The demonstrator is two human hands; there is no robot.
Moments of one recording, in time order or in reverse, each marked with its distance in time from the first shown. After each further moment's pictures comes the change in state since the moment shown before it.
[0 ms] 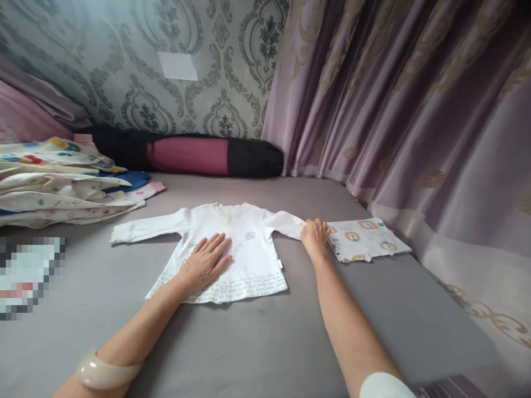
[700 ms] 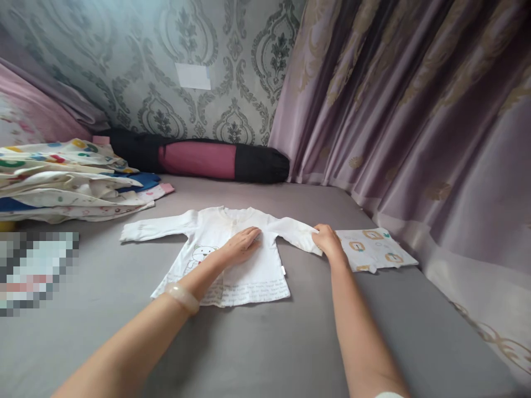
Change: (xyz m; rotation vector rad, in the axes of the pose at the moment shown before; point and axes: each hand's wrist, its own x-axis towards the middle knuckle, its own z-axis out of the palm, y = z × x) left_hand 0.093 0.026 0.012 -0.366 0.106 0.259; right_hand 0.018 0.022 -0.031 0.178 -0.215 -0.036
